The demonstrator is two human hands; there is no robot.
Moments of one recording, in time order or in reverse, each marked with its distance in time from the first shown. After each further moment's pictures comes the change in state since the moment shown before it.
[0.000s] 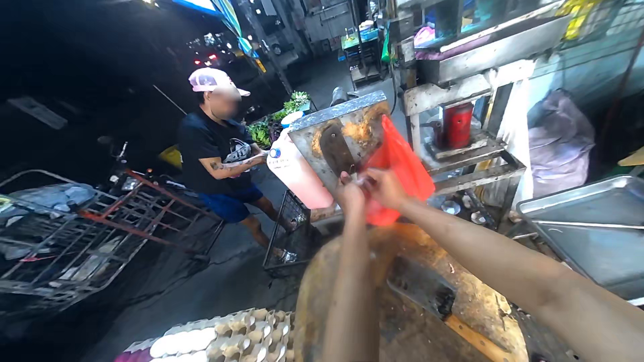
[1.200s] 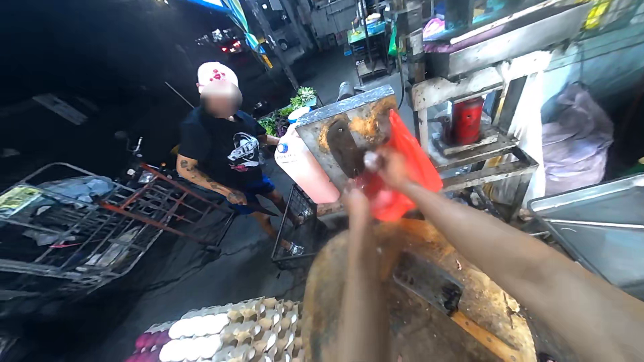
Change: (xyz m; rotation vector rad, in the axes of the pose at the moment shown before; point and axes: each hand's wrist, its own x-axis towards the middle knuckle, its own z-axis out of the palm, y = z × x) left_hand -0.018 -0.013 -0.017 -0.109 -0.028 -0.158; right_hand 0.032 0.015 -0.007 -0.071 0.060 0.199
